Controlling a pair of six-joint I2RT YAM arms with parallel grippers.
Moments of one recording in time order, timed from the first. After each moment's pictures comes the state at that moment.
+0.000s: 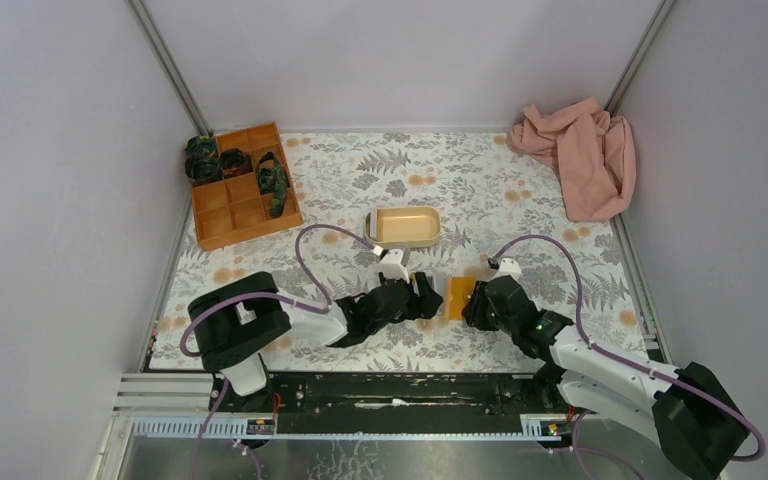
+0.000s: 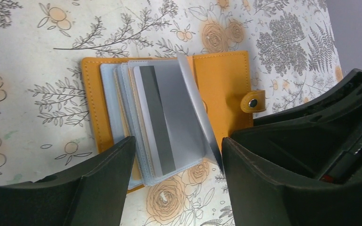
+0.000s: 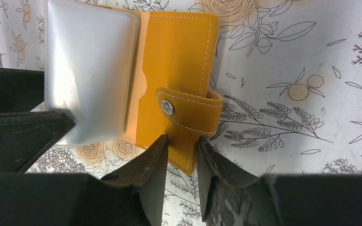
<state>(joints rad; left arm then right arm) -1.10 1.68 0.58 0.60 -0.31 -0.88 0.70 0.89 0.23 -0.13 0.15 0.69</state>
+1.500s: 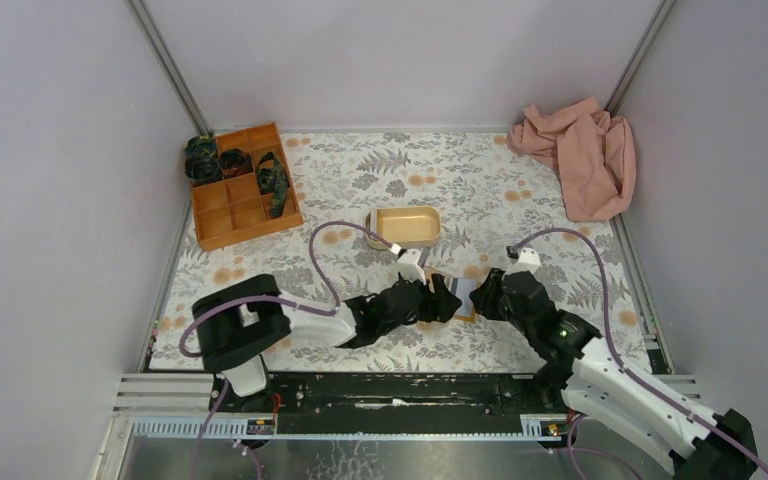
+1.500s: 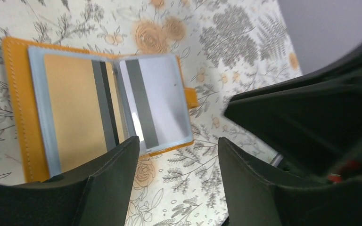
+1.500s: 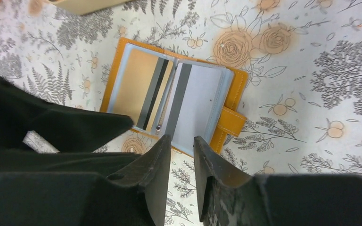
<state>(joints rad) -1.15 1.72 0.68 0.61 -0.27 -0.87 0.70 0.60 0.35 -0.36 0.24 0.71</state>
